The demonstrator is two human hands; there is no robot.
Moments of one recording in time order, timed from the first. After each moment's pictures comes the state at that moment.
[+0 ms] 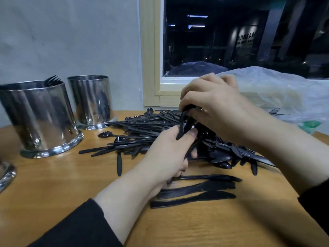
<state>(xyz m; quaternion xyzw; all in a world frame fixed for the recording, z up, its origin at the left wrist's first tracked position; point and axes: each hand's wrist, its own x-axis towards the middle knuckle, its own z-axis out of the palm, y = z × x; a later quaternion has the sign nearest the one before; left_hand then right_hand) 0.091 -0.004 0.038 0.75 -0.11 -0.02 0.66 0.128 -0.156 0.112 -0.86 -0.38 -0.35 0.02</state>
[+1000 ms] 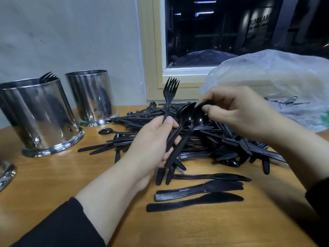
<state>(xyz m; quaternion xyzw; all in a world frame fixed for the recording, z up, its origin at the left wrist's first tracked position) 0.109 0.012 0.032 0.72 -0.05 0.01 0.70 0.158 -0.192 0.079 -0.84 -0.34 -0.15 0.40</state>
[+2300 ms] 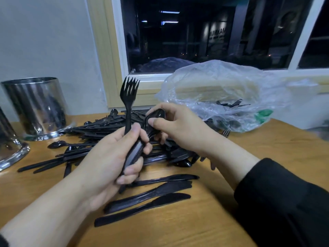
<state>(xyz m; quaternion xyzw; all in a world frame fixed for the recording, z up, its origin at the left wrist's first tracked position) 0.097 -0.009 0.036 0.62 -0.11 -0.08 0.77 0.150 -0.190 0.063 -0.82 -0.25 -0.08 0.50</state>
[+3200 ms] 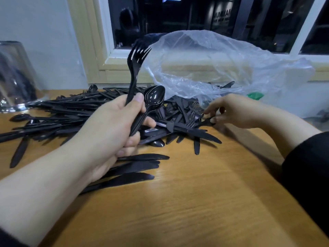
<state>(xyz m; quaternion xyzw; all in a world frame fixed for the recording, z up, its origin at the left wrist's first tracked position) 0.105 -0.082 0.030 0.69 -0.06 -0.01 0.72 0.190 -0.379 0.041 -0.99 -0.14 -0.05 0.08</state>
